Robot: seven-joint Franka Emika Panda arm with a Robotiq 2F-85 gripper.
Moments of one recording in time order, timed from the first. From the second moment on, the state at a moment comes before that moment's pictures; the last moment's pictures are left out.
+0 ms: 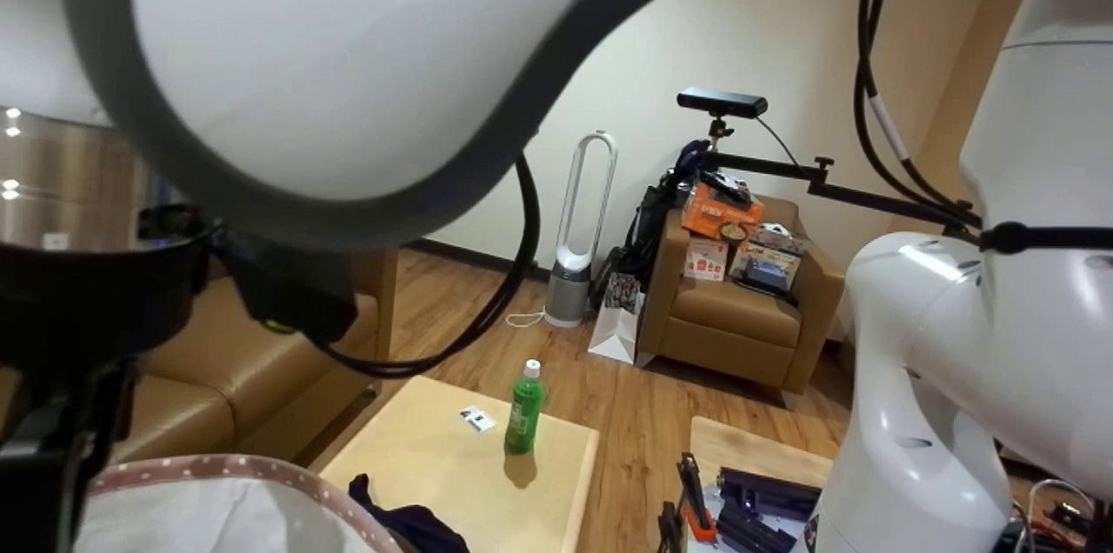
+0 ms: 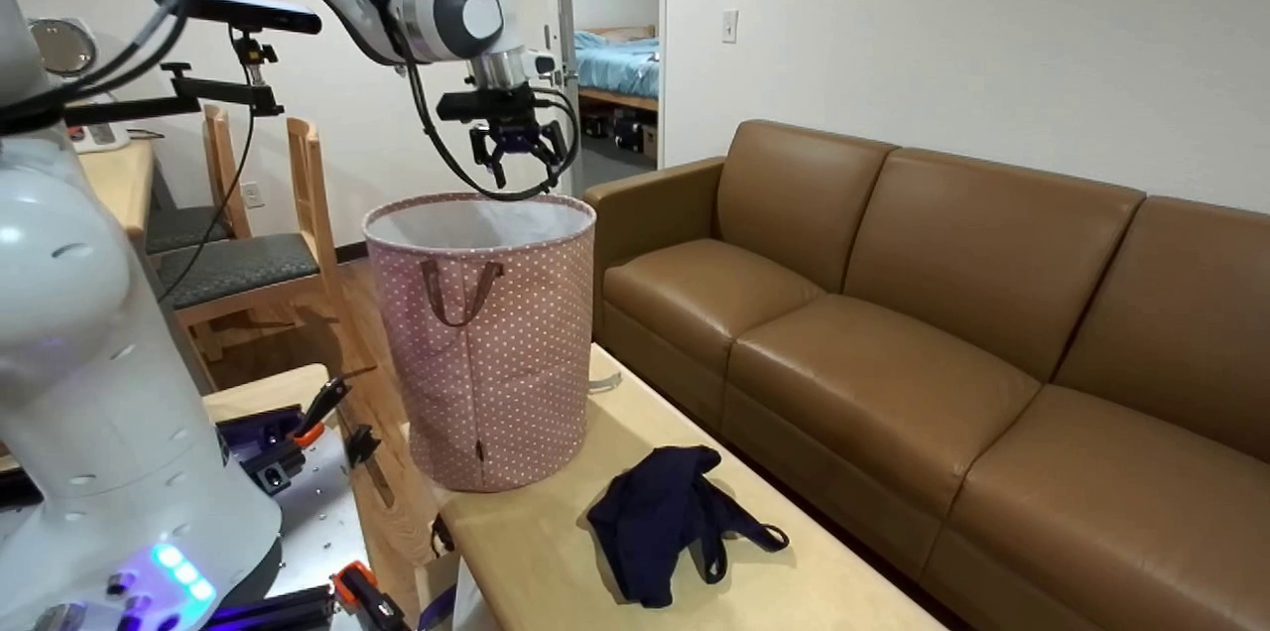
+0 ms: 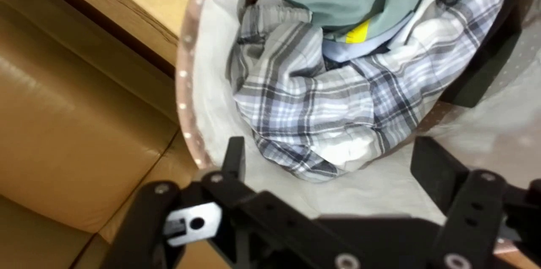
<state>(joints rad) 0.28 0.05 0.25 -2.24 -0.09 2.45 -0.17</state>
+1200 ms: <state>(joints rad) 0.46 0.59 0.24 -1.83 -0.38 2.33 -0.17</state>
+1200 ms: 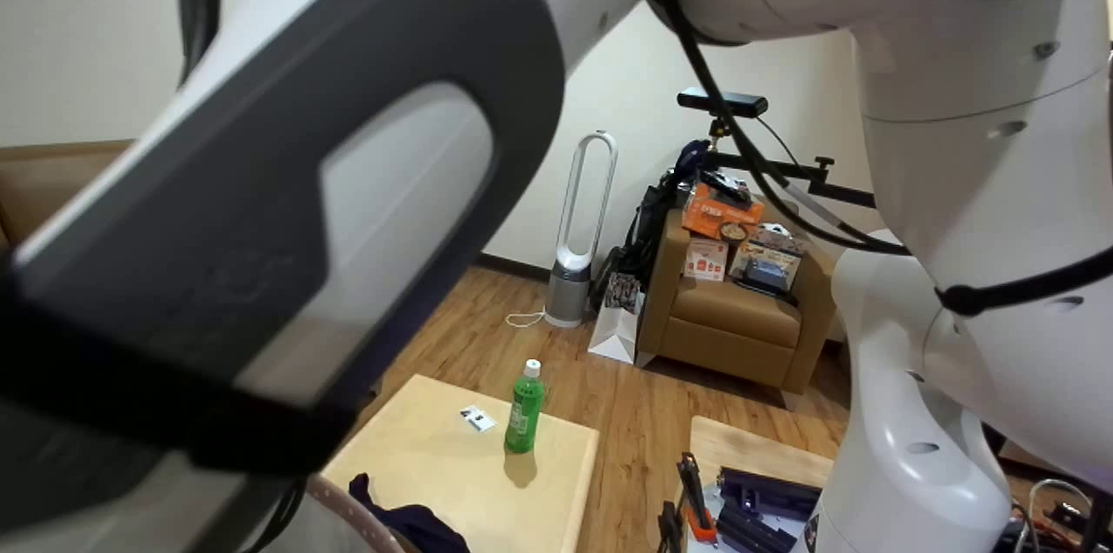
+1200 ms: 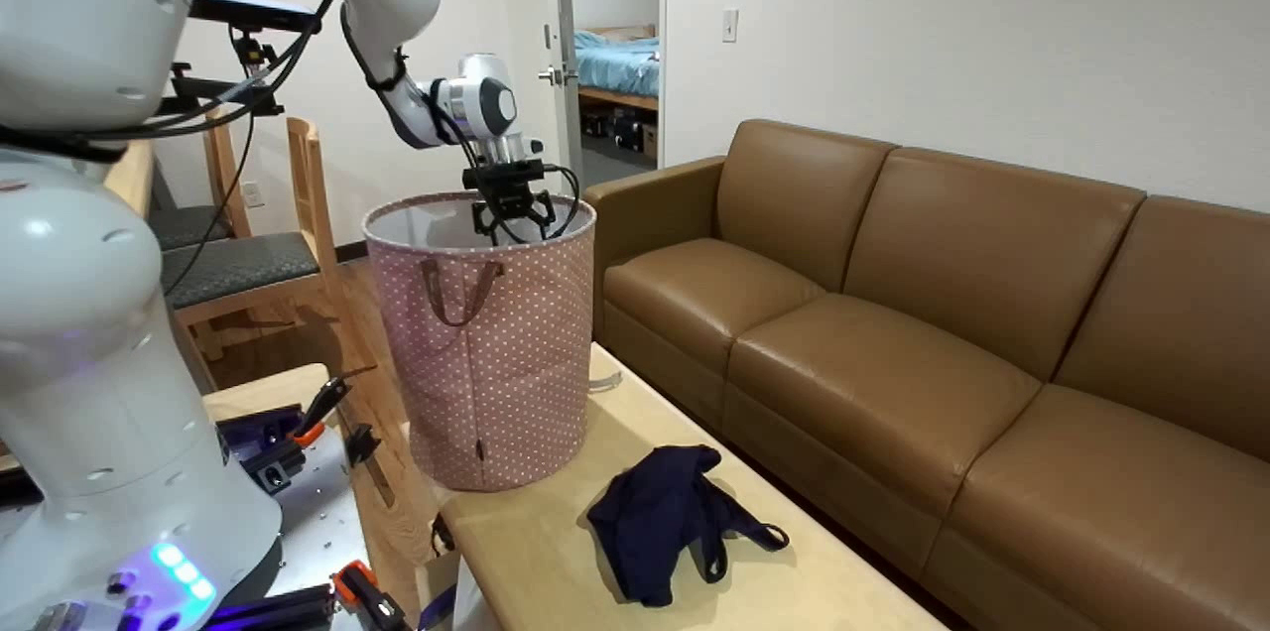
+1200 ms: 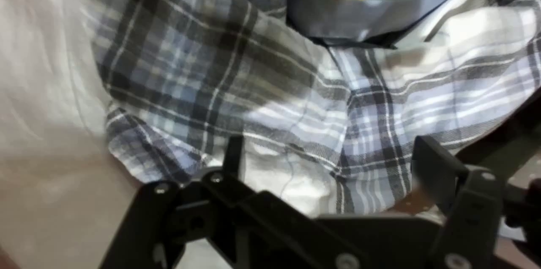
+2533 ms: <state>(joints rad) 0.47 0.67 0.22 -1.73 -0.39 2.31 -0.17</state>
